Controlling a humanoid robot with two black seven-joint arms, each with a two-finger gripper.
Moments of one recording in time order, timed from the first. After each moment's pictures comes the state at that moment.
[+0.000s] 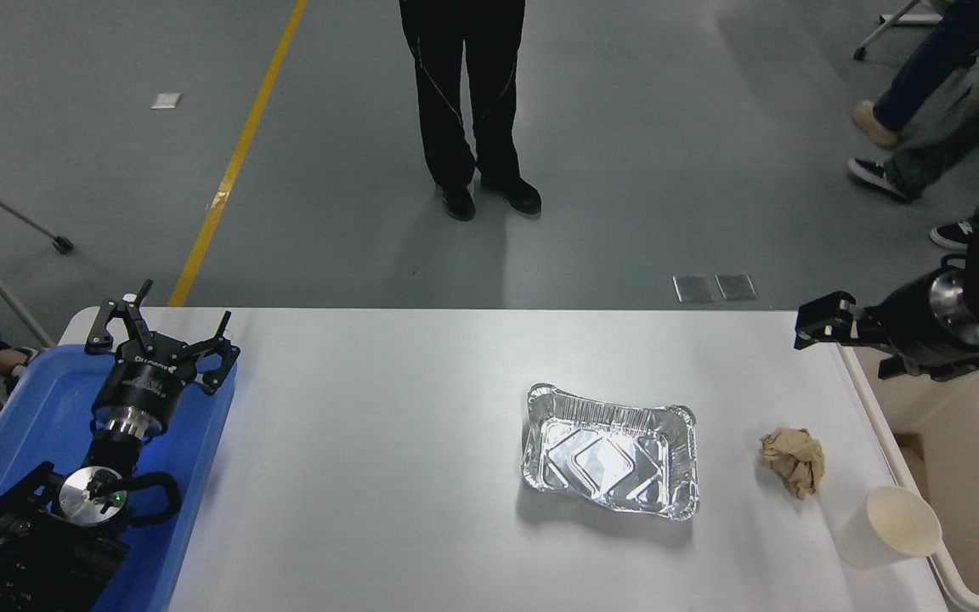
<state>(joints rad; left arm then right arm) -0.54 0.22 -1.14 -0.30 -0.10 -0.79 -0.16 2.03 -0.49 -1.39 1.47 -0.13 0.35 0.03</state>
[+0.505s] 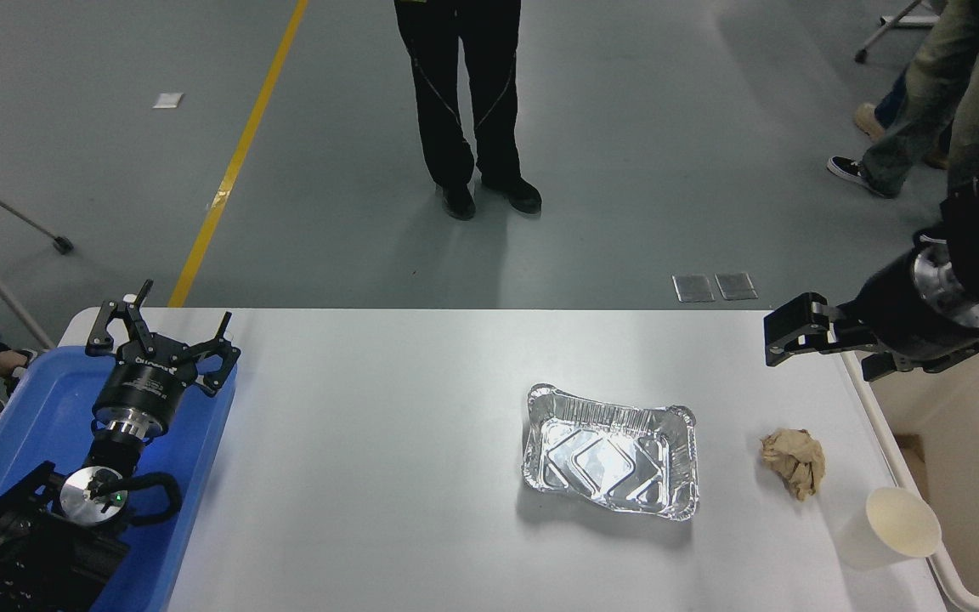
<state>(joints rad) -0.54 0.22 -1.14 -0.30 -0.10 -0.79 -0.16 2.32 -0.42 -1.44 1.67 -0.13 0.46 0.03</state>
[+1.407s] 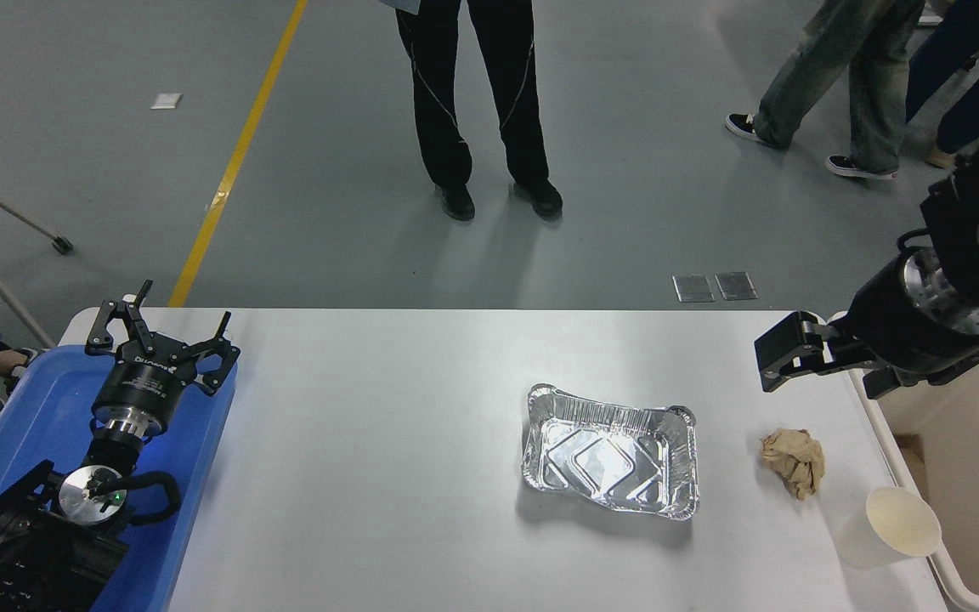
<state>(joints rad) -0.54 0.22 -1.14 -0.30 -0.10 -0.79 -0.16 2.29 -0.38 -1.50 1.71 -0.14 0.46 0.03</state>
